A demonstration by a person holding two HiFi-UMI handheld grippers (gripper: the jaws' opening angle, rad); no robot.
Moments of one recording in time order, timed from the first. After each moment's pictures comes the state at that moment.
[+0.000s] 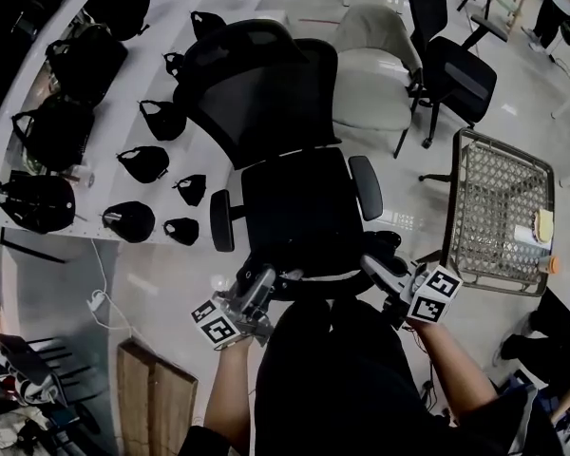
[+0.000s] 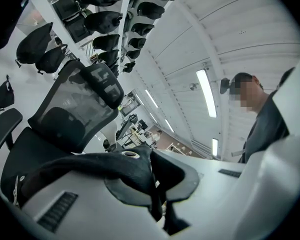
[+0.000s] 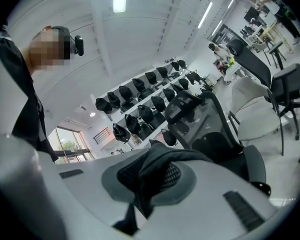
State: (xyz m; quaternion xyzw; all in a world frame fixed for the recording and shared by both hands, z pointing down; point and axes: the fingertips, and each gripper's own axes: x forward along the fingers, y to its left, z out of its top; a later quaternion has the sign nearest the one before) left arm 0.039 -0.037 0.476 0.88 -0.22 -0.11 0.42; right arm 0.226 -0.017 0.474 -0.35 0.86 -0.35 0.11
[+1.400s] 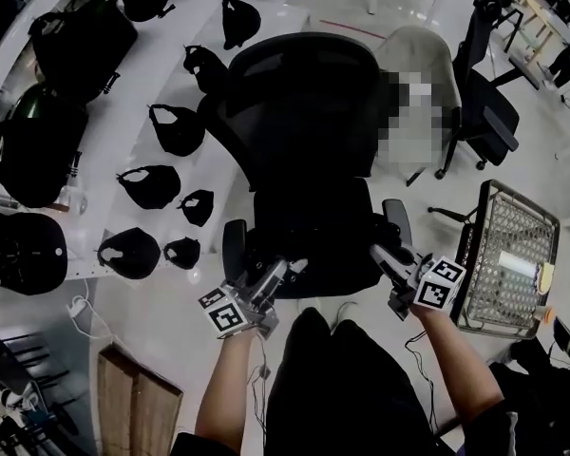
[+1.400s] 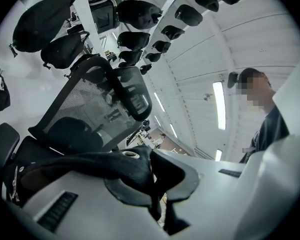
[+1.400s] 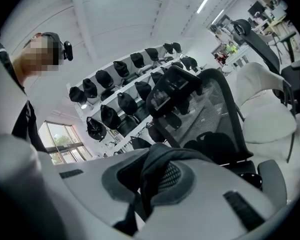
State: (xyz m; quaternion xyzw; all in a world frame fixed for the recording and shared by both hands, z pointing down) left arm -0.038 -0.241 0.557 0.85 -0.22 -0.12 0.46; right arm 0.151 -0.239 0.552 -0.35 0.85 -0.38 0.05
